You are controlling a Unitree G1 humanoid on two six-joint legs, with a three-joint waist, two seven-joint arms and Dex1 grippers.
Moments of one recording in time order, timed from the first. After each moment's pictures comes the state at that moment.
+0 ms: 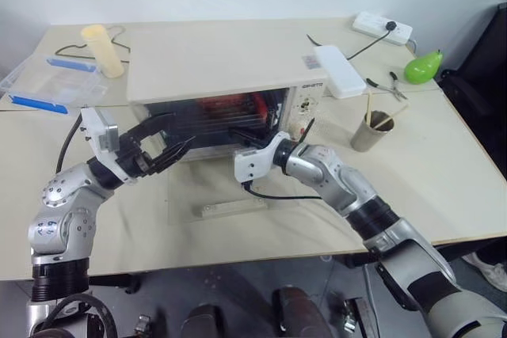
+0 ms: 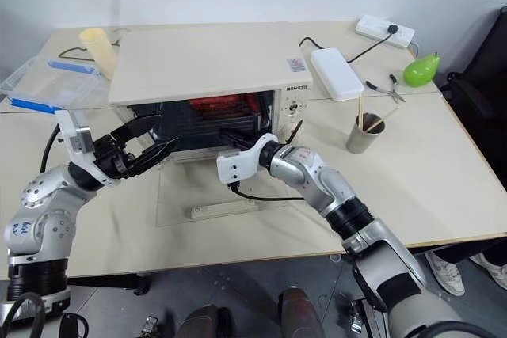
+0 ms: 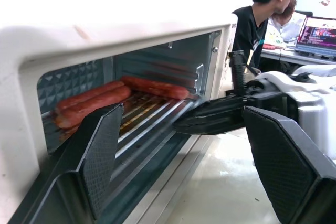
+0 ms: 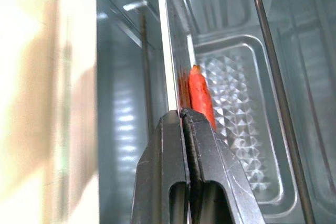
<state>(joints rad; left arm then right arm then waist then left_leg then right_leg) -0.32 0.57 0.32 -0.11 -0.65 0.32 -0.85 -0.80 -0.35 0.50 0.25 -0.65 -0.32 0.35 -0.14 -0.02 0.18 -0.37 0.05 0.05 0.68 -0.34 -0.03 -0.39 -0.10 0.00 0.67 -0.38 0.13</state>
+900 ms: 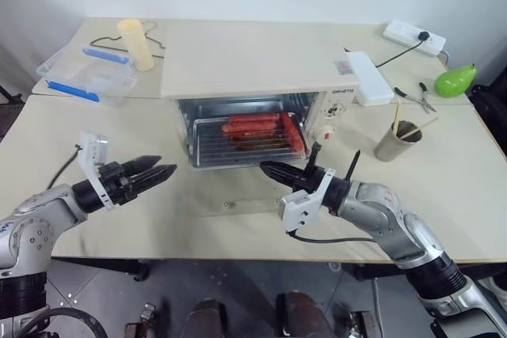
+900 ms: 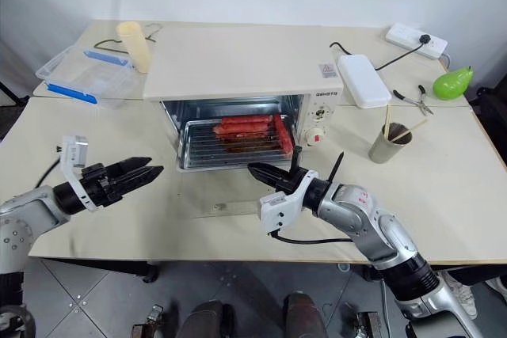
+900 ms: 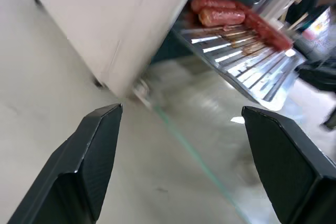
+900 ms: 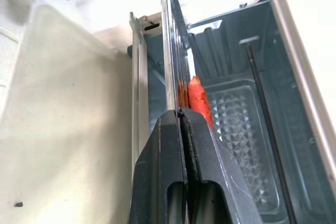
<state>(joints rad) -0.25 0.74 0.39 -0.12 -0.95 0.98 -0.68 -0.38 -0.58 0.31 -0.23 -0.54 -0.42 0.46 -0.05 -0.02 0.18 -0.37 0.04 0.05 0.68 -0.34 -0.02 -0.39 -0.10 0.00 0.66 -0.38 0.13</state>
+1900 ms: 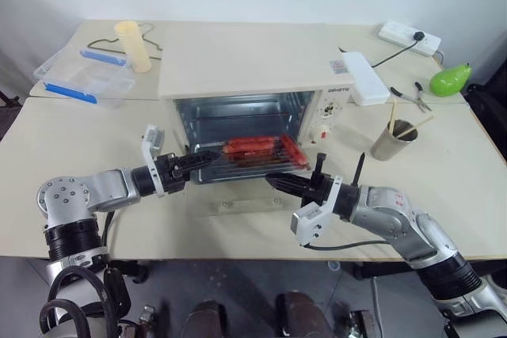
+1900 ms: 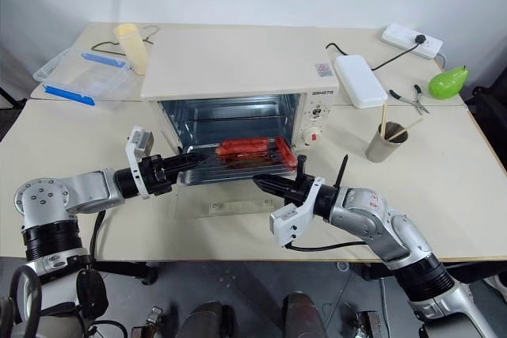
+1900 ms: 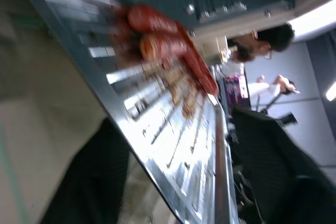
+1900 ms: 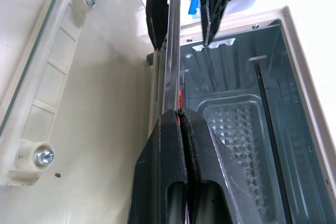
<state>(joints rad) -0.60 0.47 0.50 0.21 -1.31 1.58 -0.14 -0.38 -0.66 0.30 -0.16 -0.52 -0.59 0.46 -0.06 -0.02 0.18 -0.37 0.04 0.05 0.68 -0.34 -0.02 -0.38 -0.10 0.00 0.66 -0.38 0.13</state>
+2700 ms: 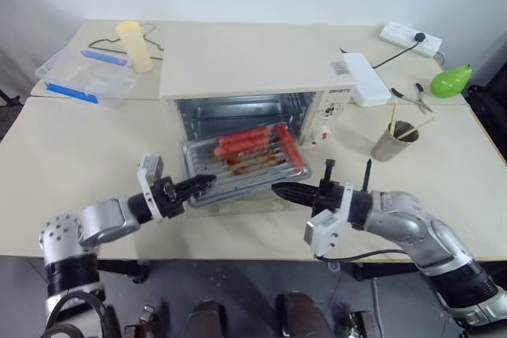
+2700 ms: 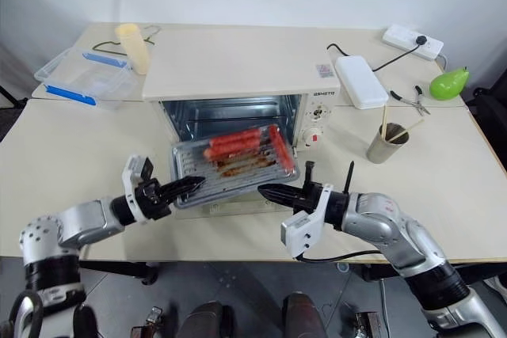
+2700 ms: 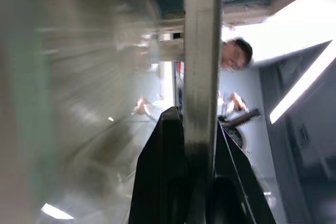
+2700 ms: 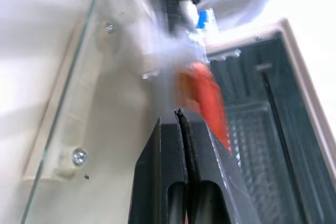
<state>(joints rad) -0.26 0.52 0.43 0.17 -1.87 1.42 0.14 -0.29 -0.75 0.25 -0.25 -0.22 -0.57 0.61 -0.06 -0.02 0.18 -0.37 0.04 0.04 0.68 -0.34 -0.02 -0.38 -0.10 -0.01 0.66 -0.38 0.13</state>
